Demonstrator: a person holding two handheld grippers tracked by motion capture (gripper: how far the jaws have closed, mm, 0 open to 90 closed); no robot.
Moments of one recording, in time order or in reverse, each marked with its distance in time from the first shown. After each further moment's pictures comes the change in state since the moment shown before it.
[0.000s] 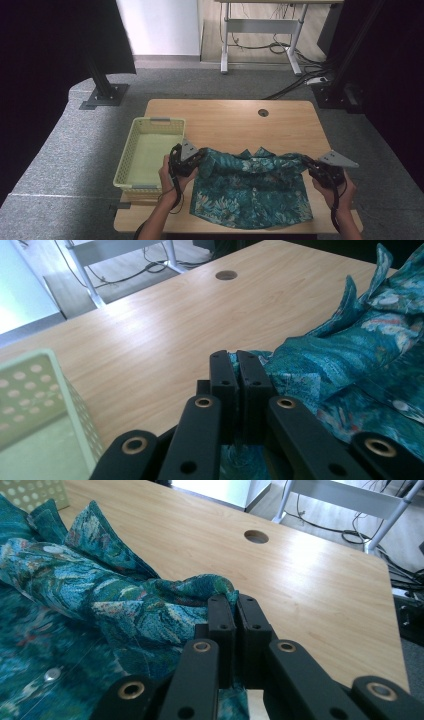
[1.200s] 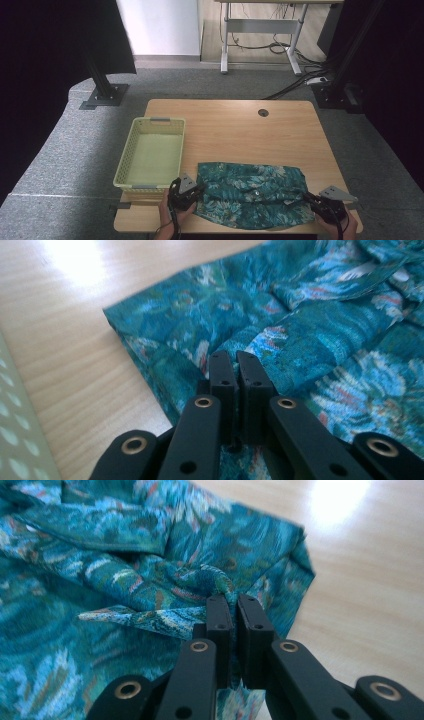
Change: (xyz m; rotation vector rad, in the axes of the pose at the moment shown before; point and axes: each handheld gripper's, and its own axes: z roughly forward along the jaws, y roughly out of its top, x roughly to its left) left arm -0.039 -0.095 -0.003 0.145 -0.101 -0.090; right arm 0.017 -0.104 -0.016 0.157 0.073 0.076
